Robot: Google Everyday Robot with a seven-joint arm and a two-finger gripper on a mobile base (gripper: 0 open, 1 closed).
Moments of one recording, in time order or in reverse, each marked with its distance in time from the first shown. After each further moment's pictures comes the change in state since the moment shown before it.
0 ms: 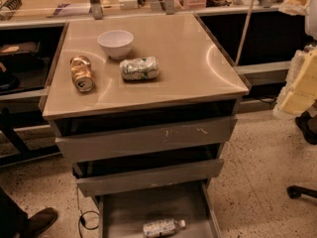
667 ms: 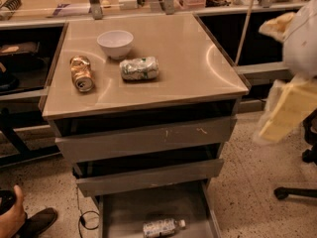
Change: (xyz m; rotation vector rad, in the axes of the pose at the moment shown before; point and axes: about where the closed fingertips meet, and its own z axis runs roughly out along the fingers) arm -0.017 0.033 0.022 0.007 -0.062 -0.042
